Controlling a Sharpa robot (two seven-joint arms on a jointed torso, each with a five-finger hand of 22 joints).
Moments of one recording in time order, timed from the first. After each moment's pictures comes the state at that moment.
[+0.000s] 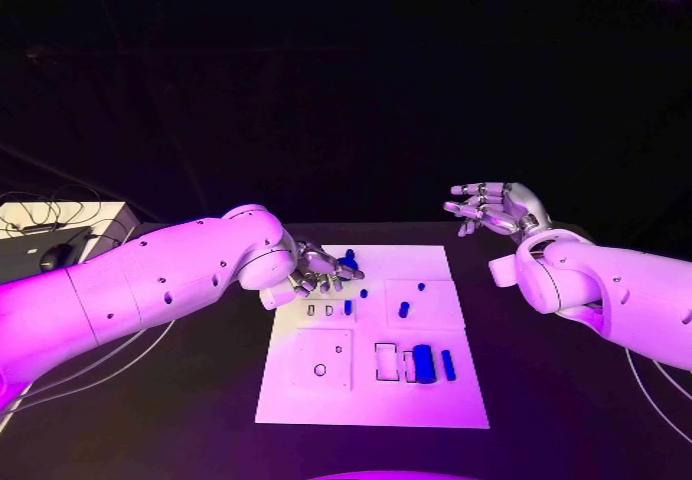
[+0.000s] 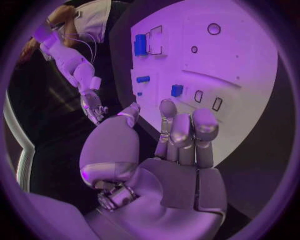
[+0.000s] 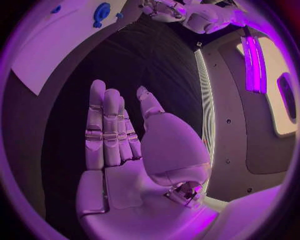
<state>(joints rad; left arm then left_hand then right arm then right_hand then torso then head) 1.24 -0.59 0.01 1.33 -0.73 0.09 -0.65 0.98 -0.17 0.24 0.20 0.05 0.87 0.03 0.66 0.76 1.23 -0.04 0.85 0.75 1.42 -0.09 1.20 1.12 0.15 1.30 -0.08 1.24 1.06 1.20 -0.83 -0.10 1.30 -0.35 -0.53 0.42 1.27 0.01 -0.06 -0.11 0.31 0.87 0.19 0.15 0.07 0.94 0.09 0.74 0.40 1.23 0.01 0.73 0.70 0.13 1.33 0.00 0.09 0.94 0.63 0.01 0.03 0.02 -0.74</state>
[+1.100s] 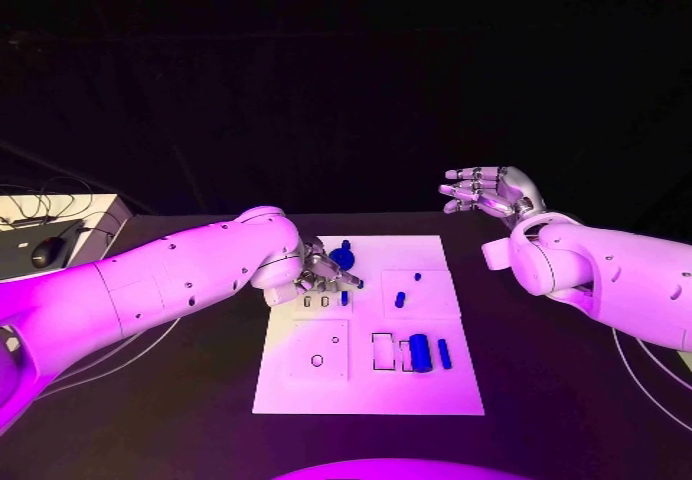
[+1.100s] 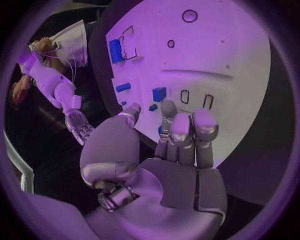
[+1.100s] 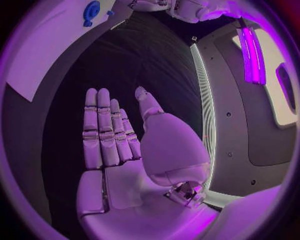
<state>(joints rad) 1.24 -0.51 -0.05 1.24 -0.88 0.12 -0.66 0.98 -0.16 0.24 0.21 0.05 0.88 0.04 0.53 0.75 1.22 -0.03 0.85 0.76 1.42 -0.09 1.20 1.11 0.15 1.31 -0.07 1.23 1.09 1.21 -0.81 -0.10 1.27 -0.28 -0.48 0.45 1.28 0.02 -0.05 -0.13 0.32 0.87 0.21 0.12 0.07 1.01 0.14 0.30 0.06 1.18 0.08 0.26 0.28 0.08 1.14 0.07 0.09 0.30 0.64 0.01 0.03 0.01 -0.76</state>
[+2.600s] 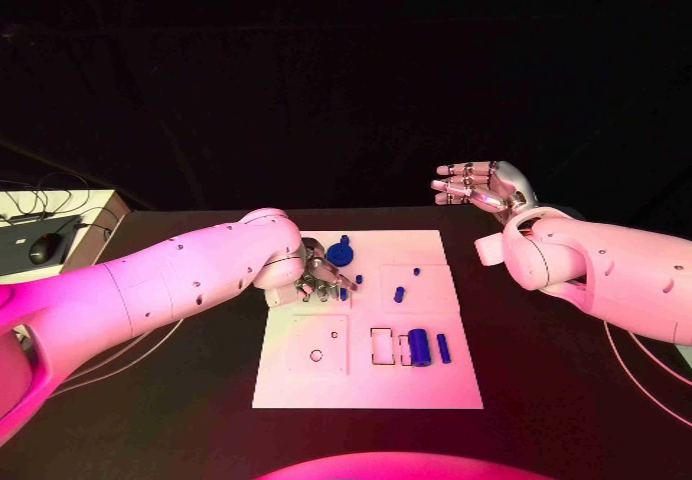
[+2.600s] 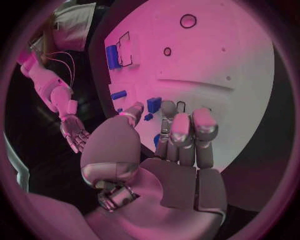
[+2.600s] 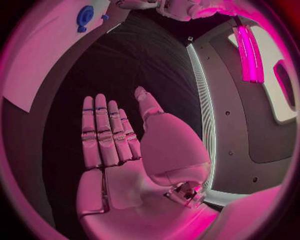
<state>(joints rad) 1.22 -0.48 -0.05 1.20 -0.86 0.17 -0.66 0.99 -0.15 0.29 0.15 0.05 0.89 0.05 0.50 0.75 1.21 -0.03 0.85 0.76 1.42 -0.08 1.20 1.11 0.15 1.31 -0.07 1.22 1.11 1.21 -0.80 -0.10 1.28 -0.28 -0.45 0.45 1.28 0.02 -0.05 -0.14 0.32 0.88 0.22 0.10 0.07 1.01 0.16 0.19 0.06 1.16 0.13 0.07 0.08 0.05 0.99 0.13 0.08 0.08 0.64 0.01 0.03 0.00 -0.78</state>
